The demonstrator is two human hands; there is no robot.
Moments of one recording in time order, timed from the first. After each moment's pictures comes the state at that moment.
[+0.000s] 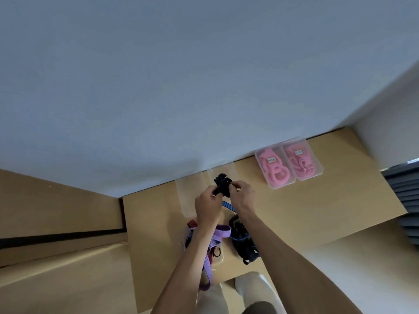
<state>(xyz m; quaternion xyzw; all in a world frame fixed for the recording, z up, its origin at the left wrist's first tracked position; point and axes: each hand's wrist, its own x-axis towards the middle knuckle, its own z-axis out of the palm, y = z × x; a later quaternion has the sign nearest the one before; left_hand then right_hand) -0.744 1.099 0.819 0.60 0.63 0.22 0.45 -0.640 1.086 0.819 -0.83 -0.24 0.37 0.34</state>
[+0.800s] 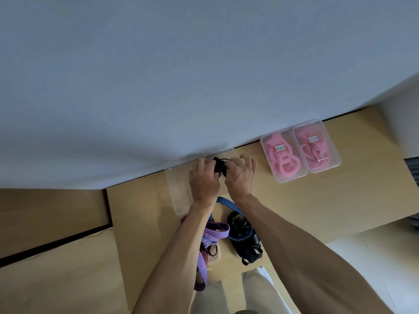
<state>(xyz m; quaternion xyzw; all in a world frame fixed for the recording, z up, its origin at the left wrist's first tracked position) -0.720 1.157 0.749 0.76 0.60 0.15 0.19 -0.614 1.127 0.750 -0.83 -0.52 0.11 0.17</state>
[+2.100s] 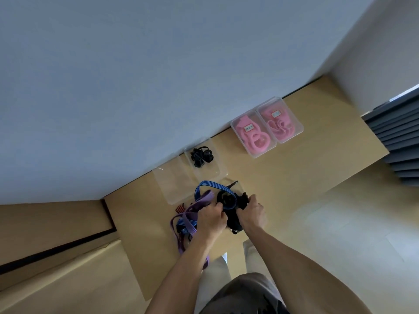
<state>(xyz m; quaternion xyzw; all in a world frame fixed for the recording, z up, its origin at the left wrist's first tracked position) -0.748 1.015 0.762 0.84 0.45 -0.14 0.28 -0.631 0.952 0.764 -0.91 -0.13 0.38 0.07</state>
